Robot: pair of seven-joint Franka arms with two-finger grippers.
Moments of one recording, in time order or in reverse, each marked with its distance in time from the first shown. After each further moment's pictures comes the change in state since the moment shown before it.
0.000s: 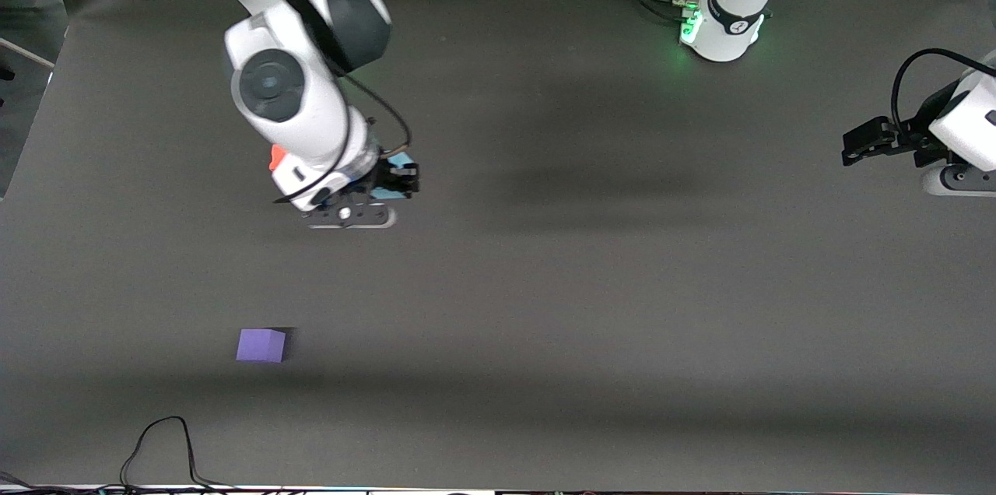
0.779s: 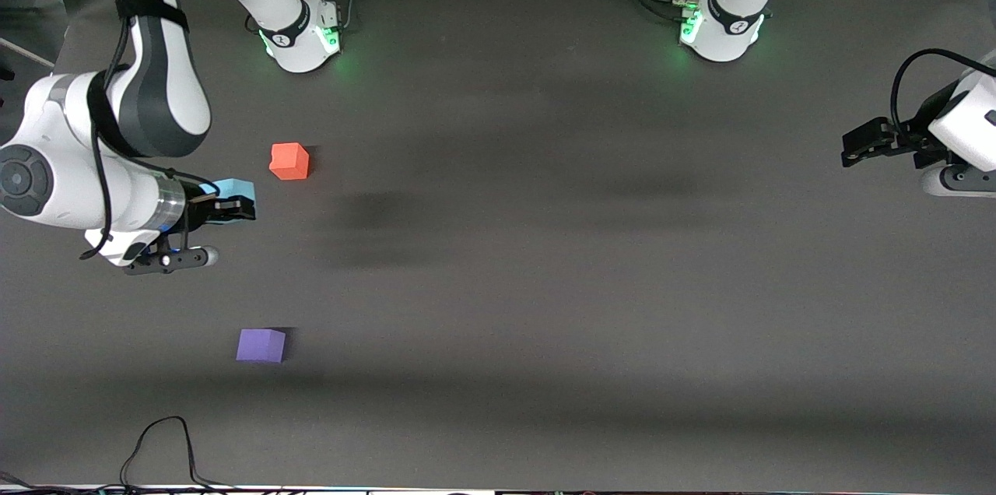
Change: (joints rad) left arm -0.001 0.000 -0.001 0.000 0.000 0.008 -0.001; right arm -0.076 -0.024 -0.363 -0.217 0.008 0.030 -0.591
